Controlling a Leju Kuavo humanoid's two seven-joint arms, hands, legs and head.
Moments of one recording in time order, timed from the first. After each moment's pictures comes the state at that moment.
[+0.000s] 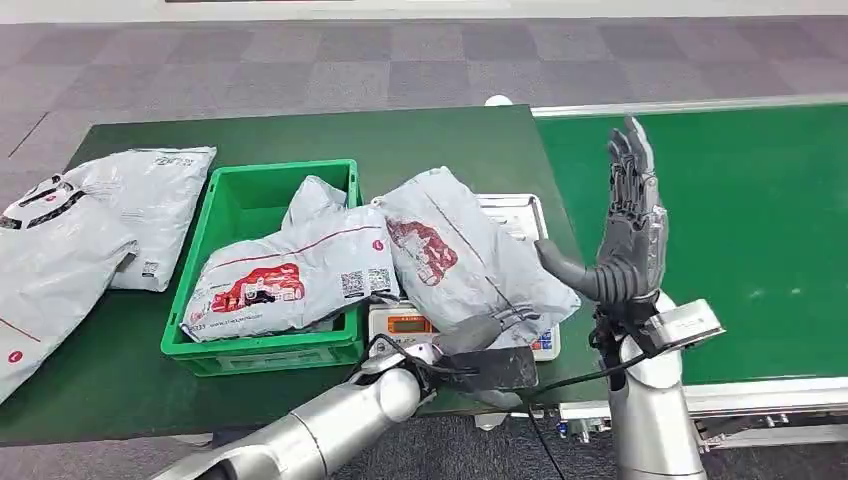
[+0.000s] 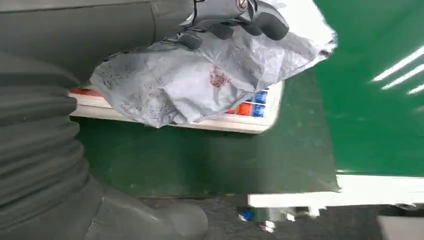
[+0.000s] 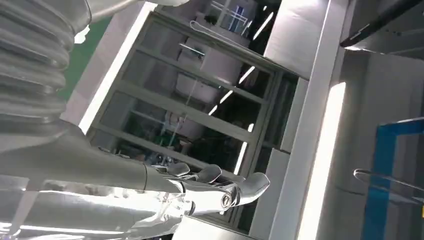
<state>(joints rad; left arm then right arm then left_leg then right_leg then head) -0.72 -0.37 -1.14 -0.54 -0.09 -0.03 -0.19 -0.25 0.09 0.04 -1.70 0.20 0.08 -0.67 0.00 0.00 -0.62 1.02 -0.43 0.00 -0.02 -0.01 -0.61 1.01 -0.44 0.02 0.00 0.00</state>
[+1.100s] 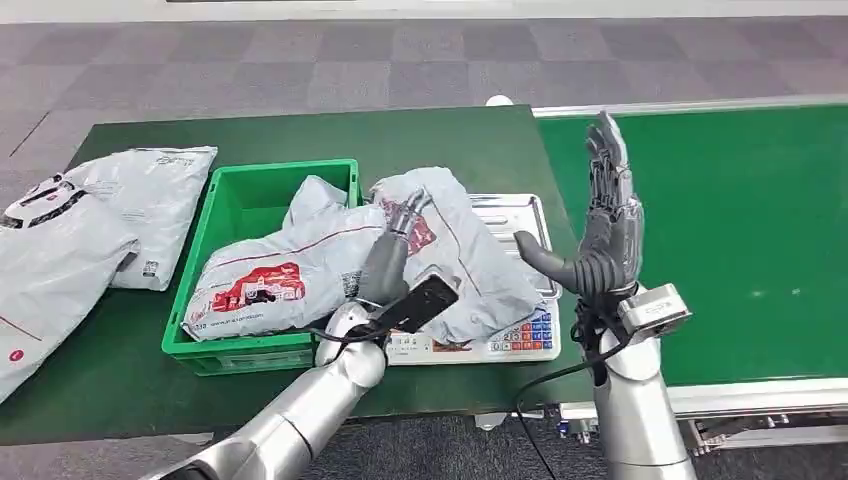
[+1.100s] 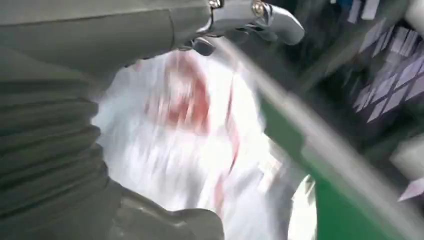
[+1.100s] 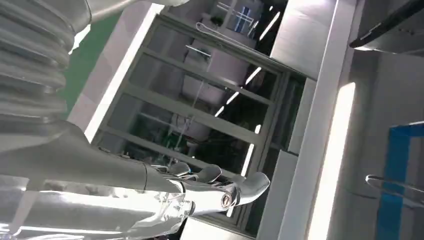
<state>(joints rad) -0.66 -0.37 -0.64 -0.54 -0.46 0.41 -0.38 -0.28 0.09 0.11 -1.65 0.20 0.00 -0.65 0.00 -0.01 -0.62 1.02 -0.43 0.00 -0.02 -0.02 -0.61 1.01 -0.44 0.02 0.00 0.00</state>
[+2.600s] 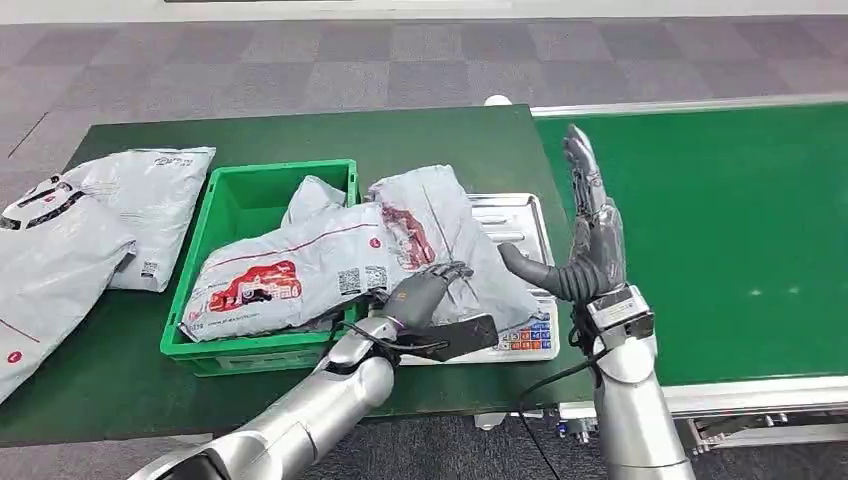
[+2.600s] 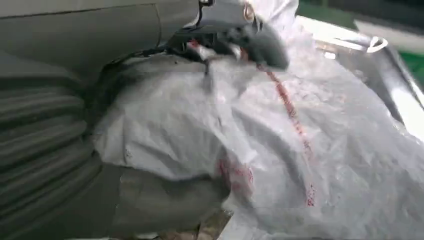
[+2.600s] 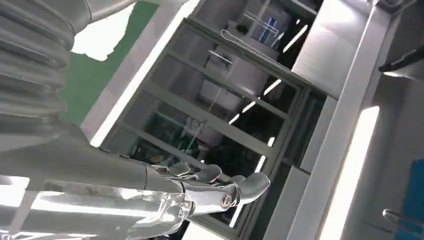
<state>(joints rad) -0.70 -0.37 -0.80 -0.41 -0.59 0.26 -0.17 -0.27 0.09 0.11 -1.63 0.32 0.04 -0.64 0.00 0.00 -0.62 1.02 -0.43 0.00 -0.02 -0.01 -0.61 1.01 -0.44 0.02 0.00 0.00</state>
